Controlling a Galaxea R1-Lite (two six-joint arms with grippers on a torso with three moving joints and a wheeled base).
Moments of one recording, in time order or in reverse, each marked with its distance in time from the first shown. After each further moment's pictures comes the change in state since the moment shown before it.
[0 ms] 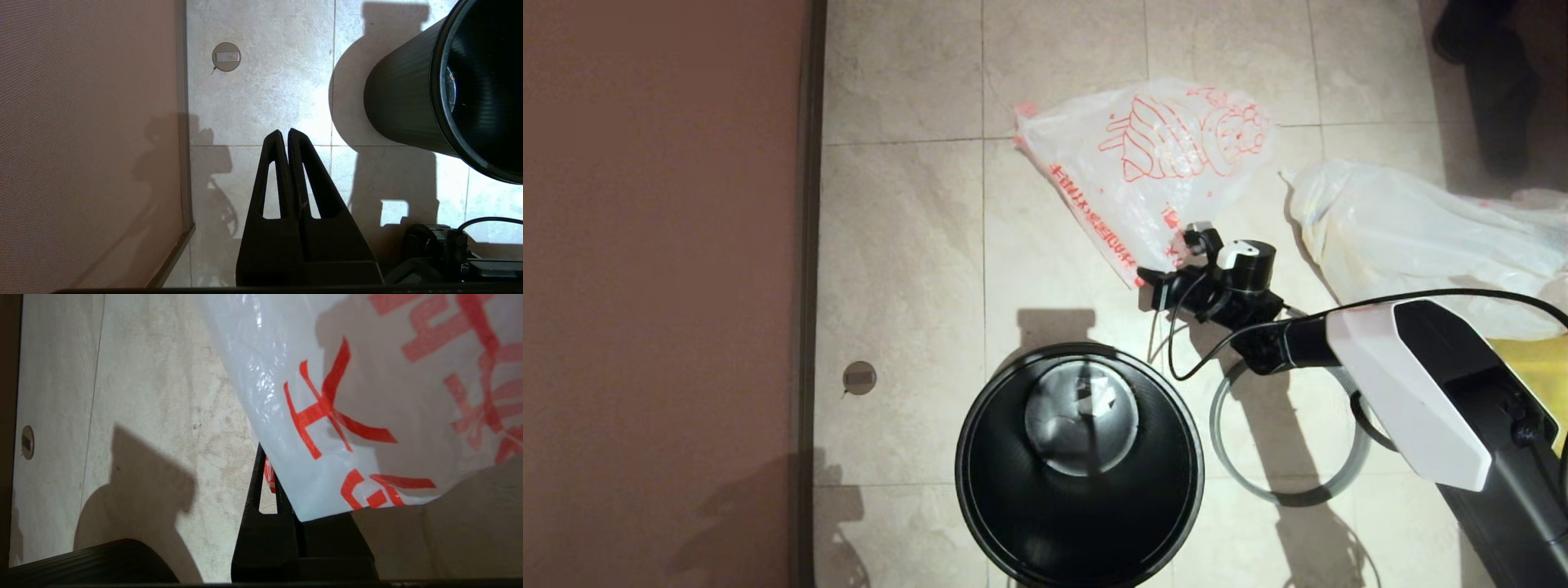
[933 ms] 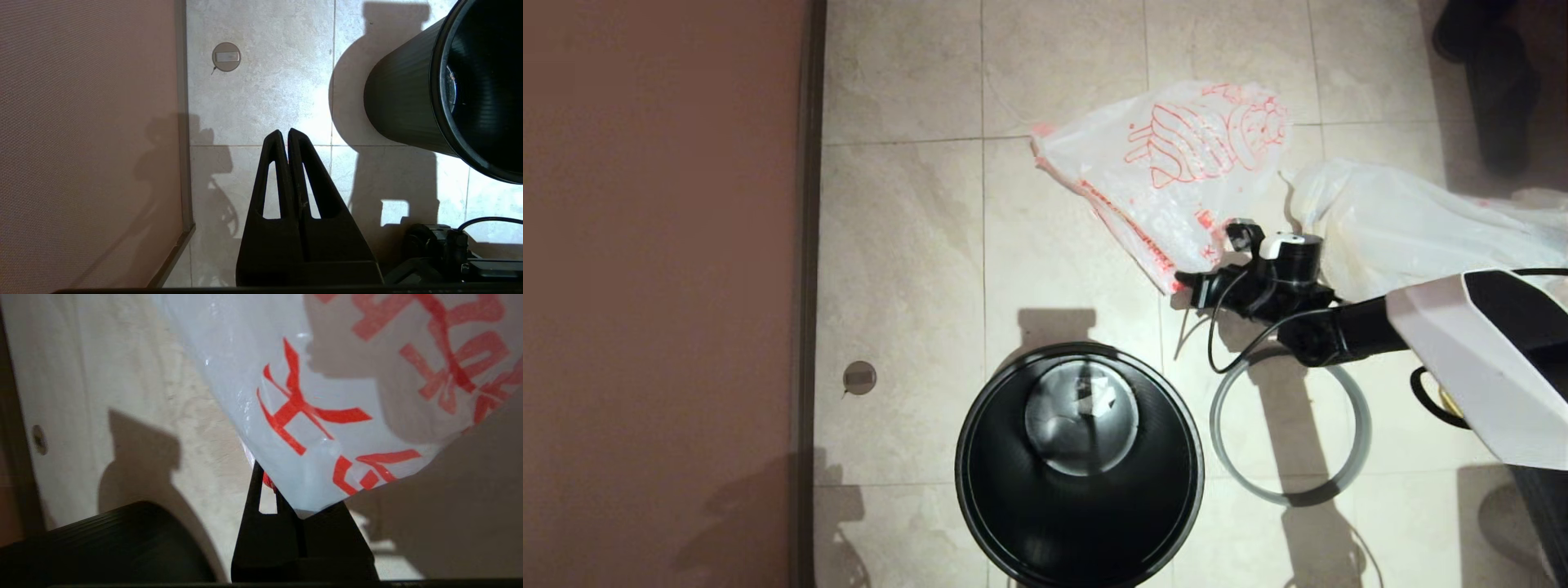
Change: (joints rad) left arm 0.000 0.000 0.000 0.000 0.000 0.000; right arm -0.083 -0.177 0.255 0.052 0.008 0.075
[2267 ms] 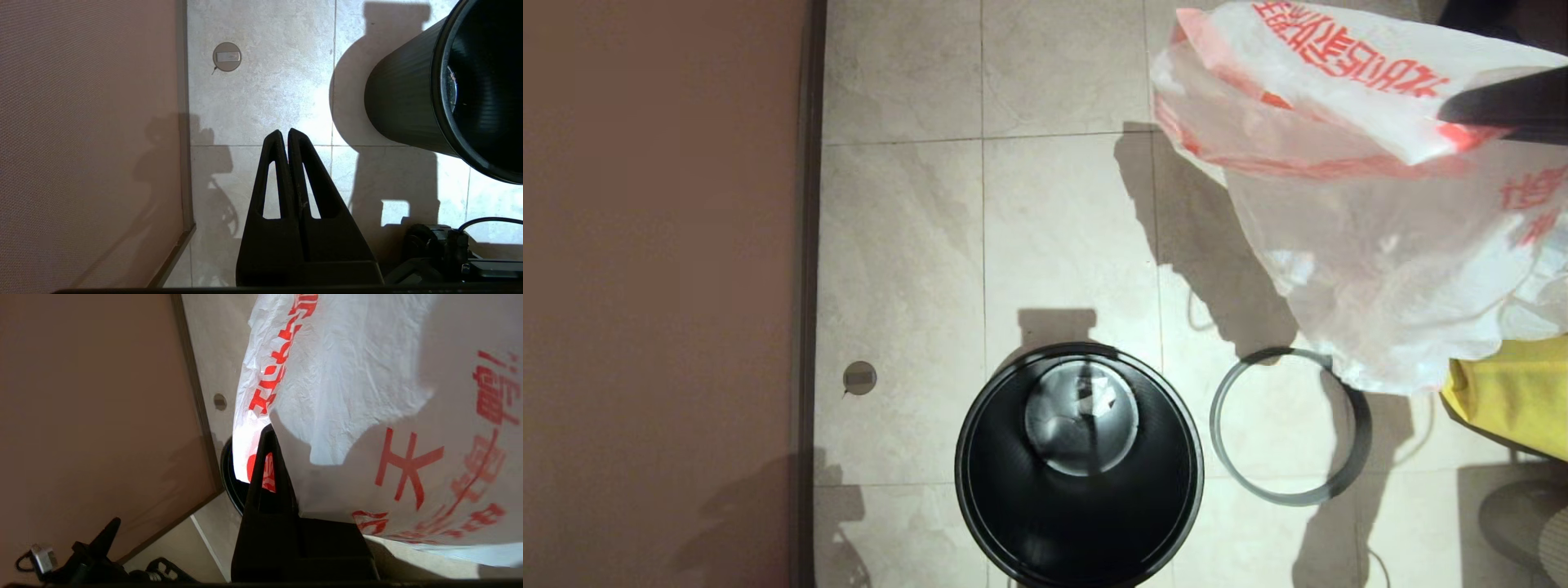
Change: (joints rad) left arm 0.000 0.000 0.000 0.000 -0.001 0.000; right arm 0.434 -1.187 0.161 1.099 -0.440 0.271
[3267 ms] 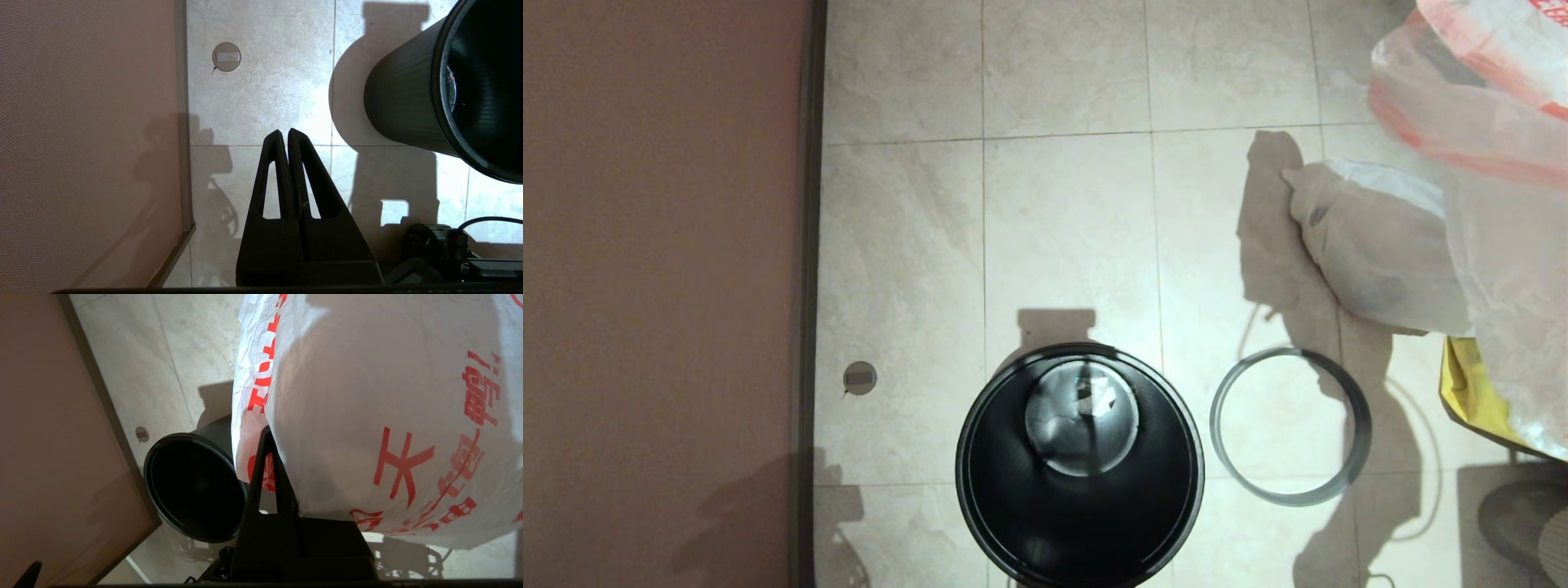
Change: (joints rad) left arm 0.000 0.000 0.000 0.000 0.000 0.000; right arm -0.333 -0.270 0.046 0.226 0.002 -0.063
